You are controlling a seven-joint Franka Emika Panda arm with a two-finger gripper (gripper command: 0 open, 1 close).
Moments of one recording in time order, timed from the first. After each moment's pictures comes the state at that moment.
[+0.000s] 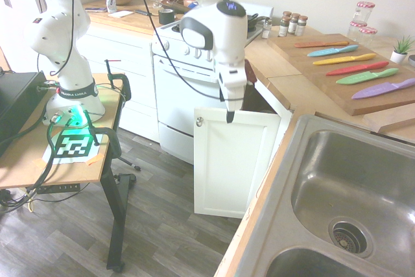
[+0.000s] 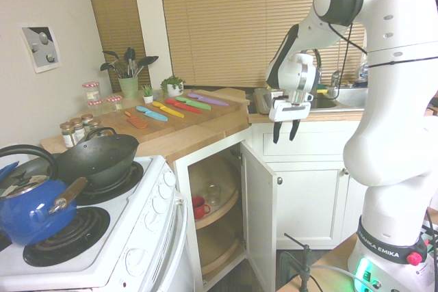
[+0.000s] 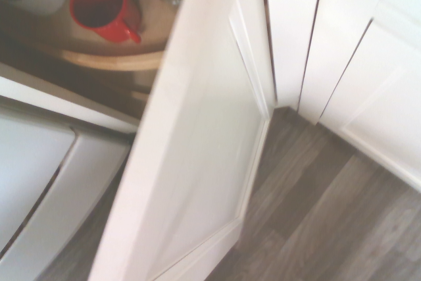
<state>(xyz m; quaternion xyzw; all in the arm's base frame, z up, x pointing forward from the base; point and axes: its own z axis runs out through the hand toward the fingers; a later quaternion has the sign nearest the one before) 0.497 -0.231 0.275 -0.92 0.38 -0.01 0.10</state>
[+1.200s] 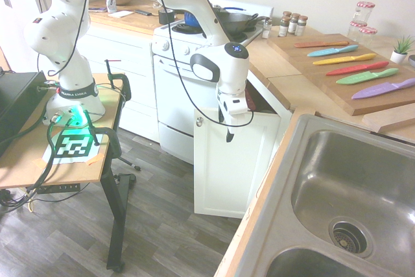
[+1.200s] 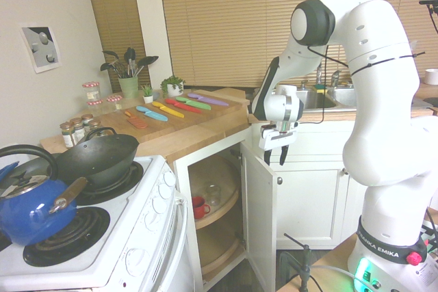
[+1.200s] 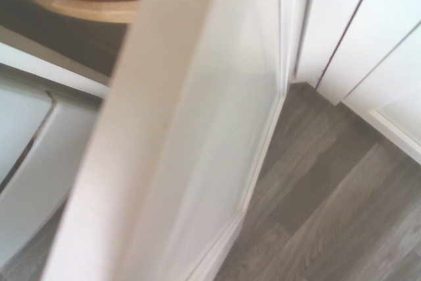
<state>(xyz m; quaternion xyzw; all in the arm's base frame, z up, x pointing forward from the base) 0.522 -0.191 0.178 -0.93 0.35 0.01 0.08</state>
